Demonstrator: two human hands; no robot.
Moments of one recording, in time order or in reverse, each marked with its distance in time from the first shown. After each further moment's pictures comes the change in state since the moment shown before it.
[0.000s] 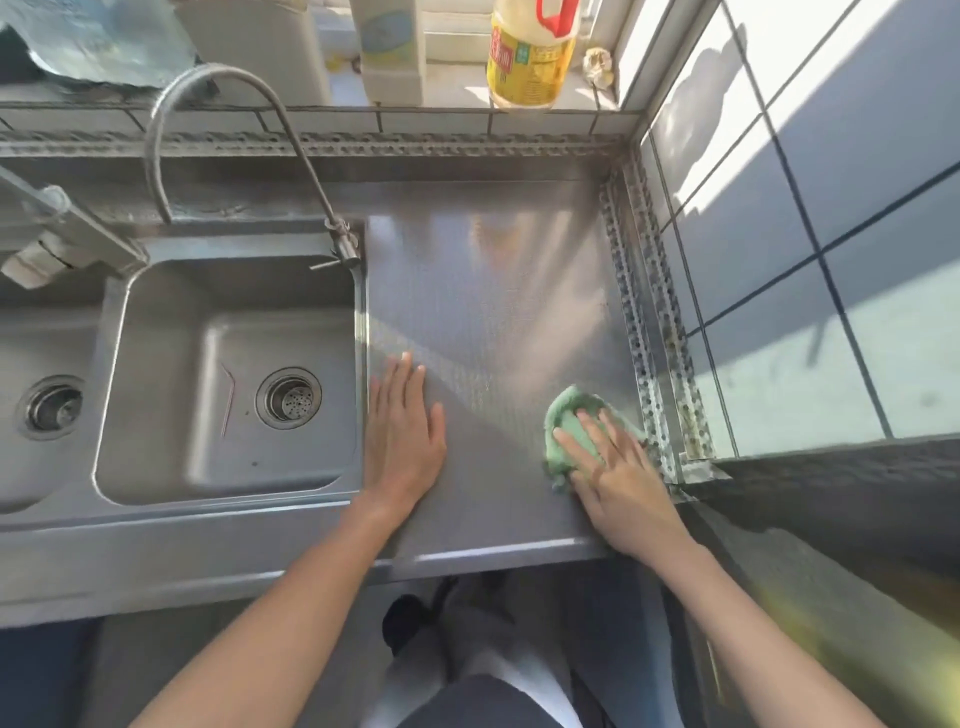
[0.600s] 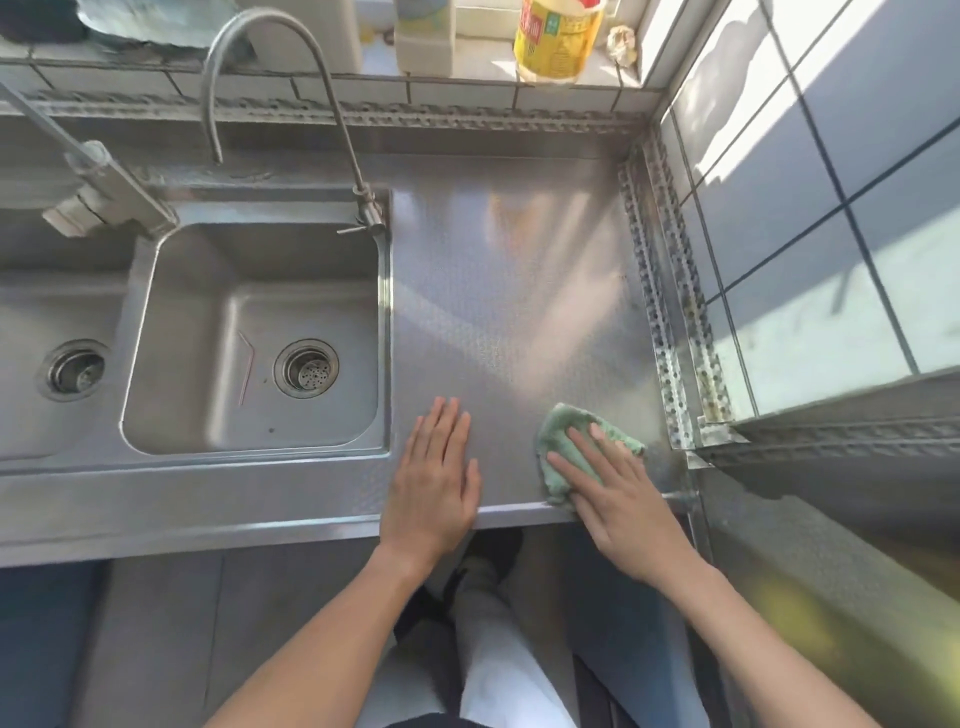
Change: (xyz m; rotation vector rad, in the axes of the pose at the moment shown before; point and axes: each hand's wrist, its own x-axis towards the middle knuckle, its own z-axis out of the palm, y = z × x) left_hand -0.107 -0.018 0.024 0.087 0.016 0.232; right_hand -0.052 -0.030 0.027 0.000 0.041 -0.171
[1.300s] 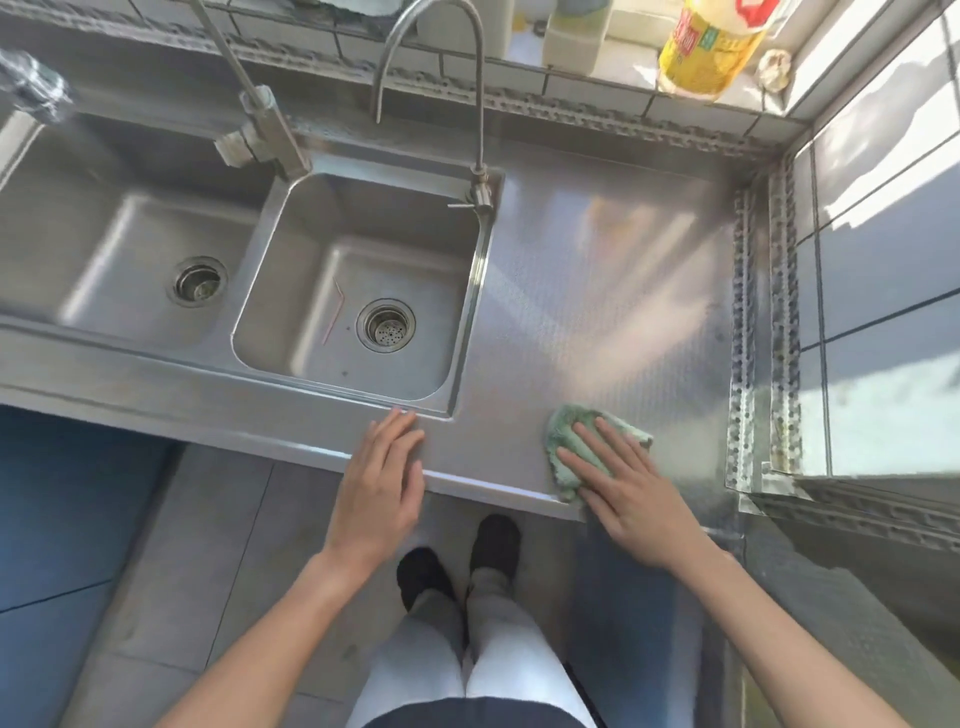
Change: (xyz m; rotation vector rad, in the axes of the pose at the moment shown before) left_hand -0.078 -0.055 -0.070 -0.100 0.100 -0.251; right_hand 0.044 -0.005 -0.007 -0.062 -0.073 -0.336
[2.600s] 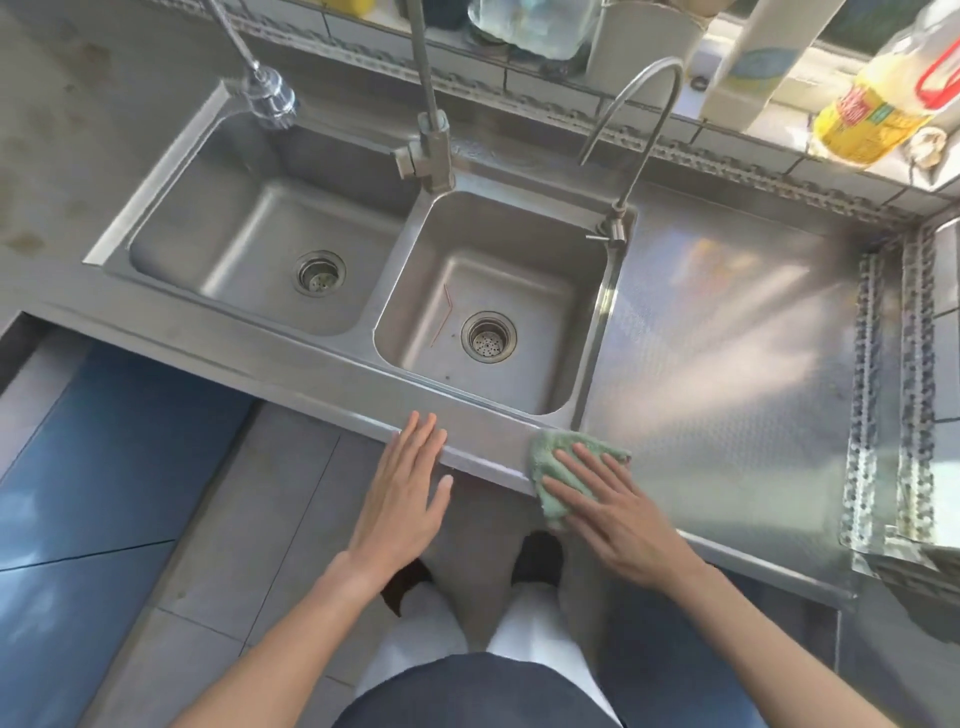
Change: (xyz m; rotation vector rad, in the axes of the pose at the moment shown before) left_hand -0.037 -0.097 -0.077 0.018 -0.189 -0.178; right_hand 0.085 -0.128 0.017 -0.034 -0.075 -0.191
